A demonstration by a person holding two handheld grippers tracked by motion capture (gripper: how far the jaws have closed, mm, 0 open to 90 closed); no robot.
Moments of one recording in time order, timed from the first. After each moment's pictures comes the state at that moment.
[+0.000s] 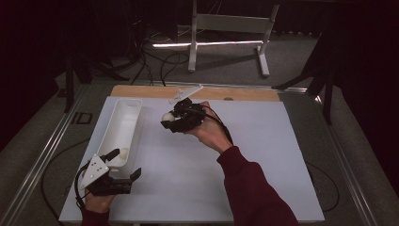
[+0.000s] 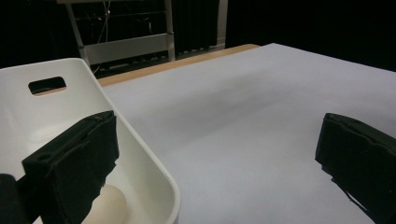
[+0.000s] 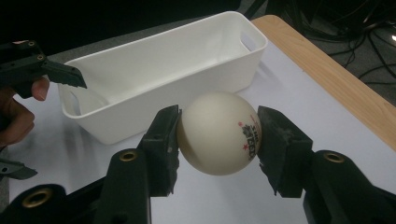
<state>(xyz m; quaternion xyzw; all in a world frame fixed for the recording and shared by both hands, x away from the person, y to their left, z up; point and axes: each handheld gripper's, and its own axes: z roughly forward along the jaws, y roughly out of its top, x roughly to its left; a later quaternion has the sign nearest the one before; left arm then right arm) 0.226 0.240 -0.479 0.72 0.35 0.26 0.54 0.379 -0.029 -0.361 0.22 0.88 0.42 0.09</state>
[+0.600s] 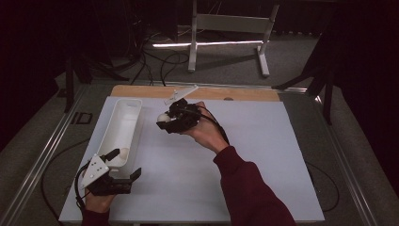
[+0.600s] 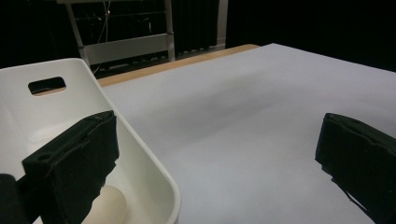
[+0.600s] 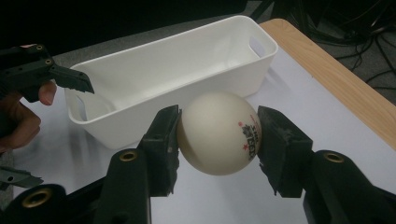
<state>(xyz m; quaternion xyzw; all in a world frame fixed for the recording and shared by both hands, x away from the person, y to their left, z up) 0.227 0.240 -0.479 0.72 0.35 0.26 0.54 0.379 -0.019 -0.362 0.21 0.88 0.42 0.09</state>
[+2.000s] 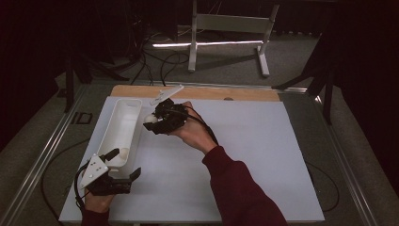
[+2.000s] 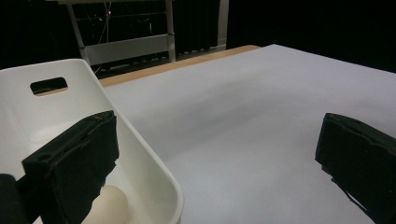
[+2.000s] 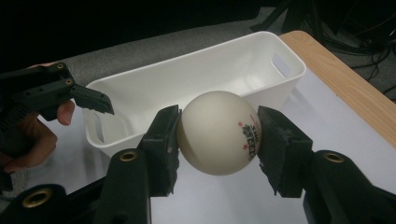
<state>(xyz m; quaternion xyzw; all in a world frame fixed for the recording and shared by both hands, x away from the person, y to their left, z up) 0.227 0.241 -0.479 0.72 0.35 0.26 0.54 0.375 0.014 -0.360 0.19 0.88 0.43 0.08</state>
